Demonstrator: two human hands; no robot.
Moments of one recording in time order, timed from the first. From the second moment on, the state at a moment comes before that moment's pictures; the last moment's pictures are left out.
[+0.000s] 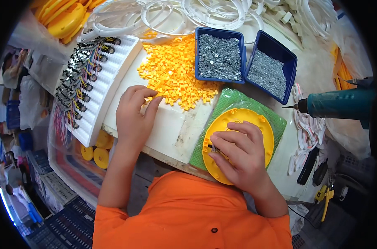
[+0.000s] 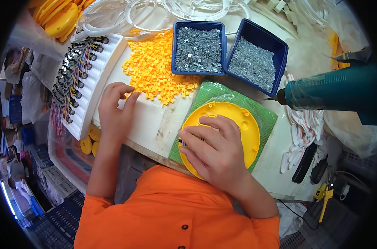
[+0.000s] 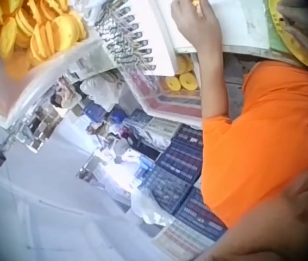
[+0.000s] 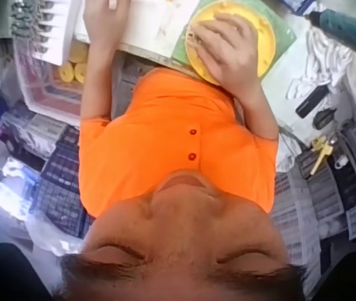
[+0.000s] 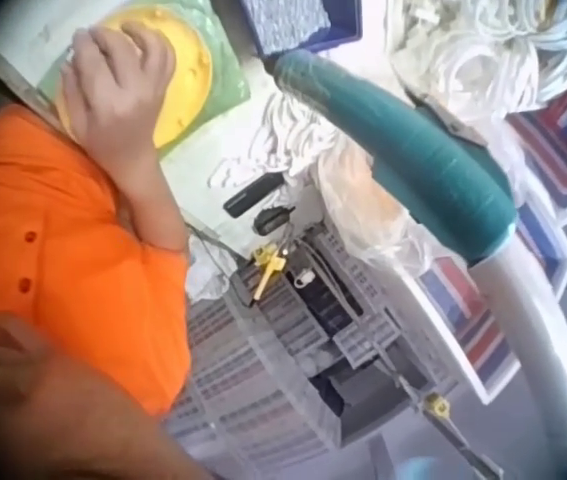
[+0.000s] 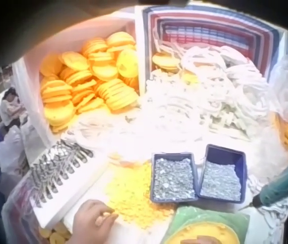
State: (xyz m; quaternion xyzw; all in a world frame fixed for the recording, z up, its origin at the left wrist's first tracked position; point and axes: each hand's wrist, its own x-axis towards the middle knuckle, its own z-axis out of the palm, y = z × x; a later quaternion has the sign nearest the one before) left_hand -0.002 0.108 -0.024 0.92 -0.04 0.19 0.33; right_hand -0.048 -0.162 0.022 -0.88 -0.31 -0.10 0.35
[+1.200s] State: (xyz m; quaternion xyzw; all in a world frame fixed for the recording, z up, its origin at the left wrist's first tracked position) left_hand -0.052 0.036 -0.001 0.84 -0.33 0.09 0.43; right_hand -0.038 -0.181 0.021 -0.87 -0.31 -0.03 0.37
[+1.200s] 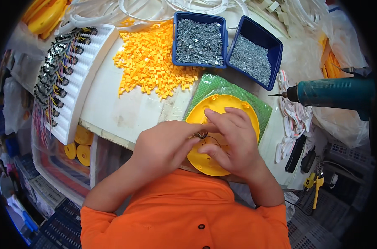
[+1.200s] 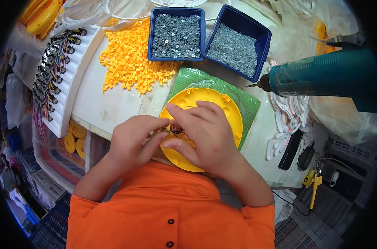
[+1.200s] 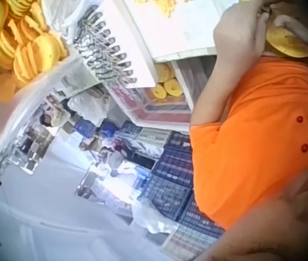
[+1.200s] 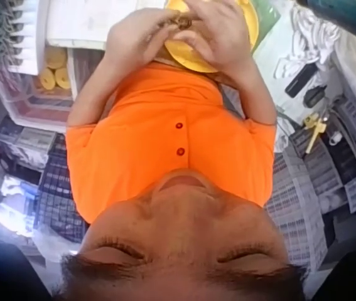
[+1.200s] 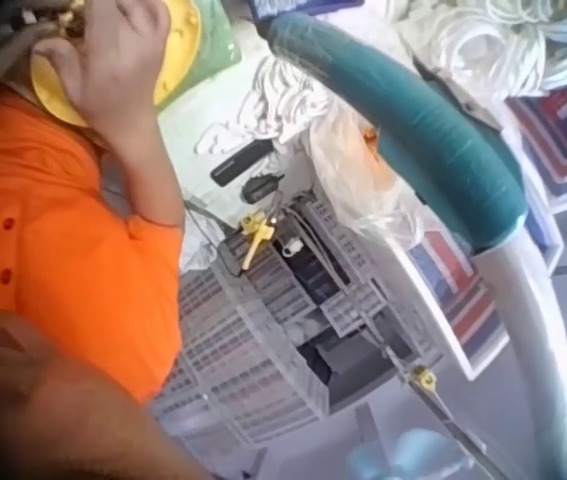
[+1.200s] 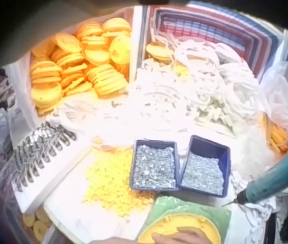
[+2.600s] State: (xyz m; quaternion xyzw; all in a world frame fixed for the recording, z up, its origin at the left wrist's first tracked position) left_hand -0.021 0.045 -0.011 0.85 -0.42 0.07 0.32; right_hand -0.079 -0.229 0.009 -0.95 -0.23 -0.05 0.20
